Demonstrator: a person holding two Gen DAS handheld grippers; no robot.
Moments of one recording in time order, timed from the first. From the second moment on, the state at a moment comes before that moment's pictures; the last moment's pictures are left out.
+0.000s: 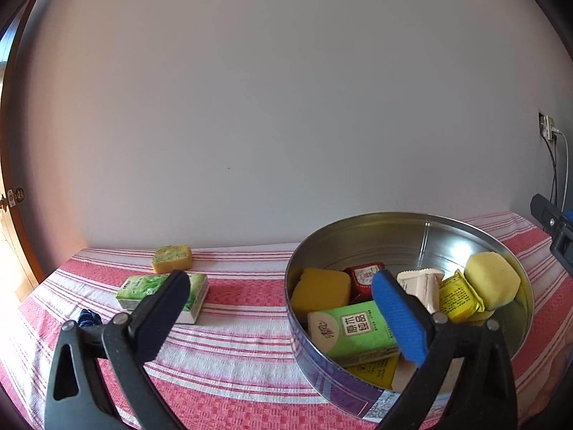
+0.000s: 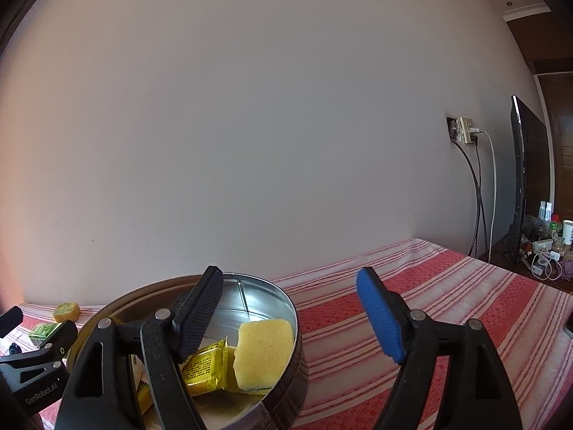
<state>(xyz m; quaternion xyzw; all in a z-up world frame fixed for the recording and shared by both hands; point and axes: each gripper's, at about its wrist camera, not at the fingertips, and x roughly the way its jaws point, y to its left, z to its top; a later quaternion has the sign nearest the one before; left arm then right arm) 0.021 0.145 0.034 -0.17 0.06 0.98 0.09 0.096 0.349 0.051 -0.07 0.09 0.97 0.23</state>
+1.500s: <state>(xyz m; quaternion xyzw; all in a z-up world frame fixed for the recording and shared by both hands) -0.014 -0.028 0.021 -0.24 -0.01 0.97 -0.01 0.075 0.187 0.051 -0.09 0.05 0.98 0.15</state>
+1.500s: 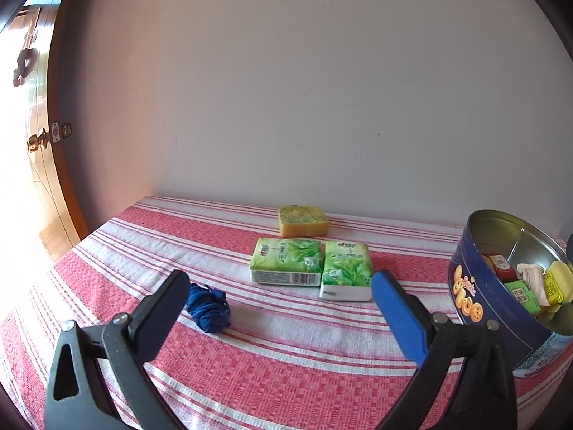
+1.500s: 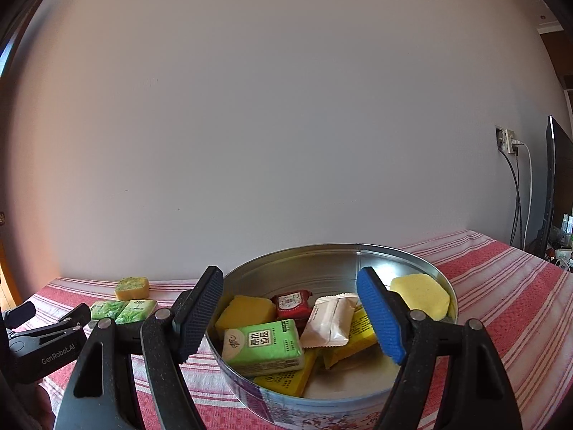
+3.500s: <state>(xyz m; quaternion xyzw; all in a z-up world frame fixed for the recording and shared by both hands) -0.118 -0.118 -0.028 -0.43 -0.06 0.90 0.02 -0.107 0.063 -0.014 -0.39 0.09 0.91 -0.02</state>
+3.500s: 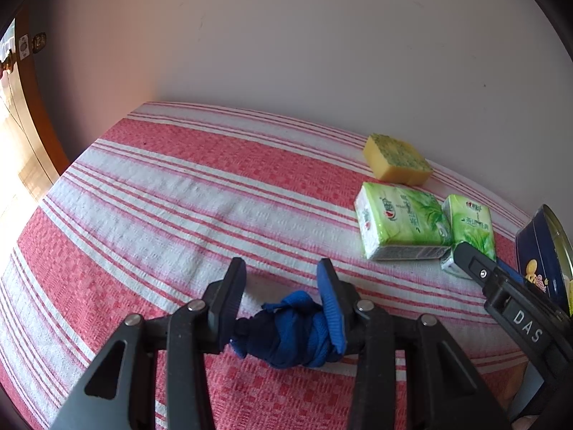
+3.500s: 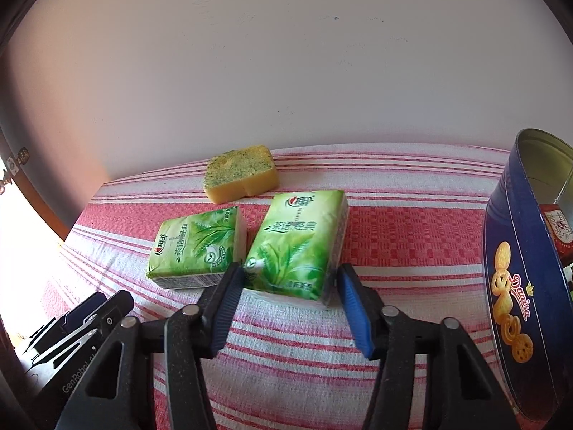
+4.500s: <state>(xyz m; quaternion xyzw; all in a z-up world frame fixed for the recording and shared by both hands) -0.105 -0.121 -0.028 -0.41 -0.07 0.91 0.01 -0.093 0.084 -0.019 -0.40 0.12 0.91 -0.01</state>
